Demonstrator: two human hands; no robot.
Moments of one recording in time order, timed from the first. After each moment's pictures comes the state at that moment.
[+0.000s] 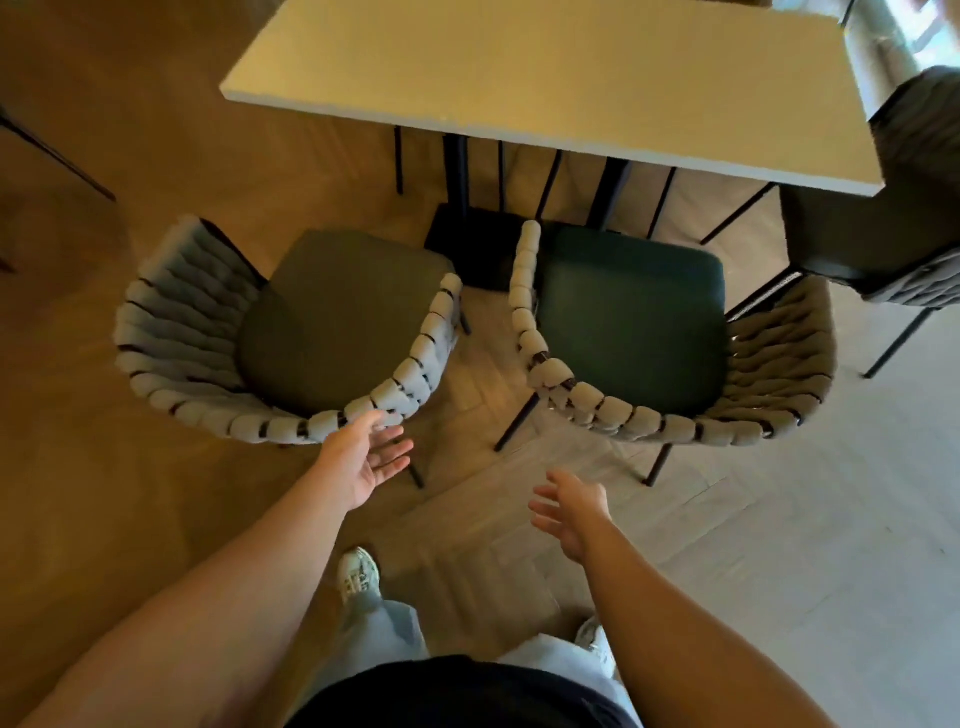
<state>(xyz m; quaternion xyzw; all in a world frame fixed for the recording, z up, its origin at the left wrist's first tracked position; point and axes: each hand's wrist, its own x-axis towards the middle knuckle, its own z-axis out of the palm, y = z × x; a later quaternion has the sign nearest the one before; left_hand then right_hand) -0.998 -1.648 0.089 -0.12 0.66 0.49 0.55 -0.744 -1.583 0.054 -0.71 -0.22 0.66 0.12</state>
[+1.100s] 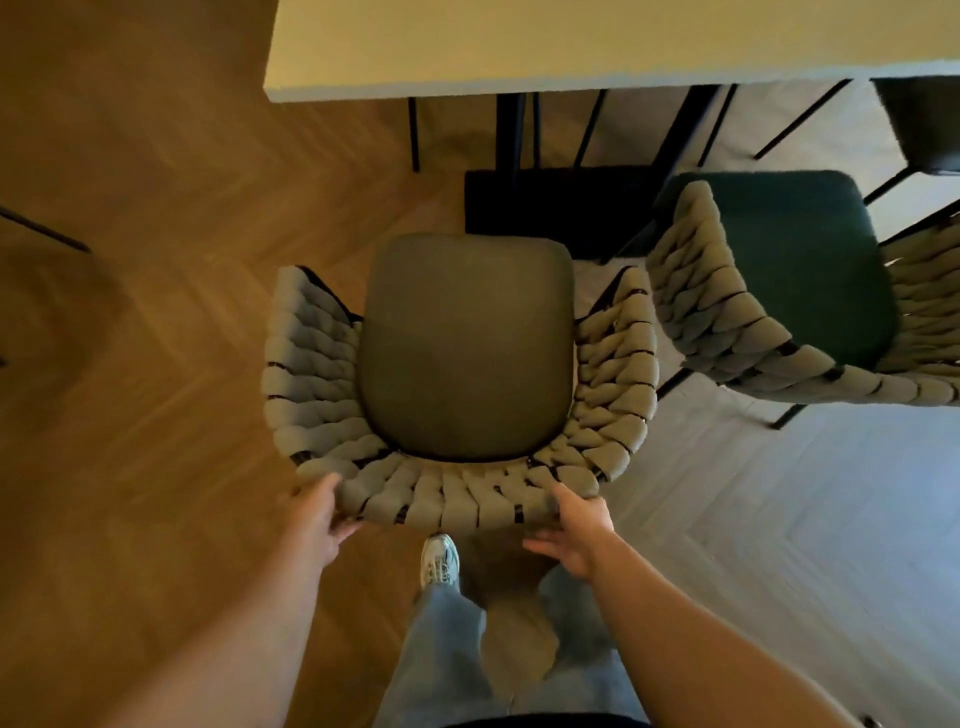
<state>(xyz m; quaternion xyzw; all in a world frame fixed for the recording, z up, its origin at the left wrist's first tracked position) -1.444 -1.712 0.003 -0.17 0.76 0.40 0.48 -1.148 -1.659 -0.004 -0.71 -0.01 0.68 0.15</state>
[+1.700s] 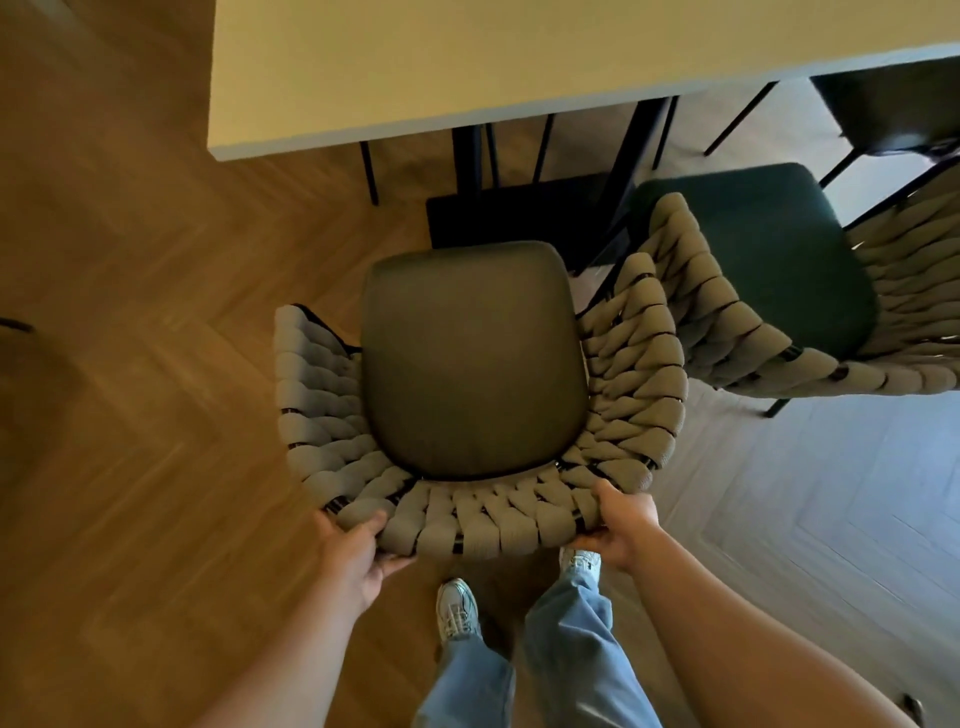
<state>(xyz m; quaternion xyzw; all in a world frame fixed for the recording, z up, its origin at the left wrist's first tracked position) -1.449 -1.660 -0.020 -0.10 0.69 0.42 0.58 -1.151 -1.599 -0.025 -0.76 0.03 0.61 0.23</state>
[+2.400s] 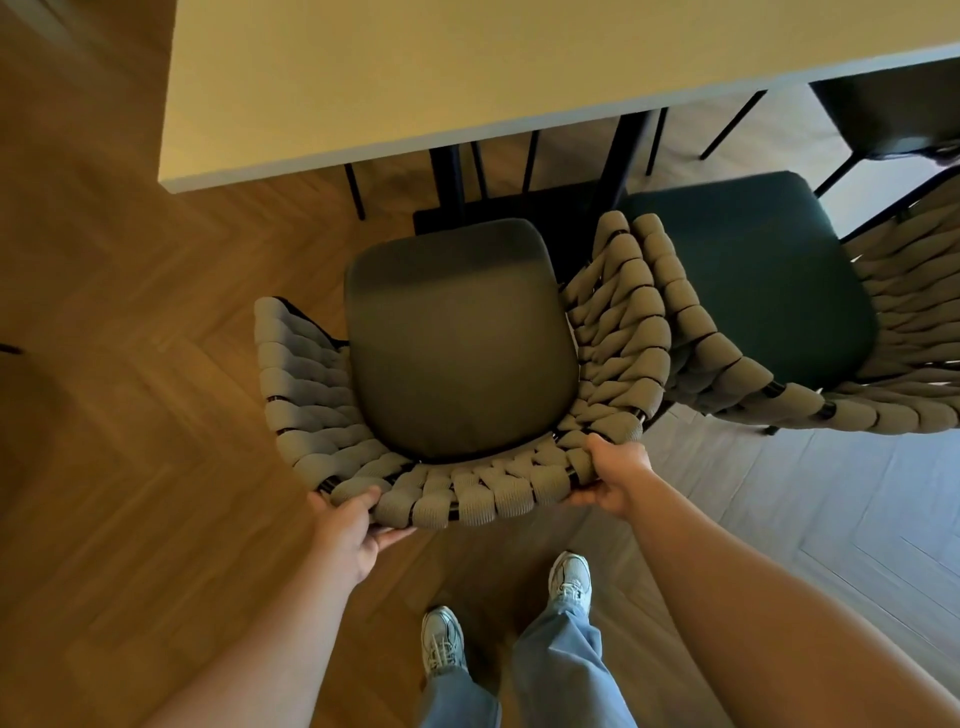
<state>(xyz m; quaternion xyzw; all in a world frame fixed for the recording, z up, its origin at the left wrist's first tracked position) -1.400 -1.562 -0.026 -0.09 0.69 0.43 0.57 -1.099 -1.479 -0.034 -0.73 -0.03 0.63 0.24</state>
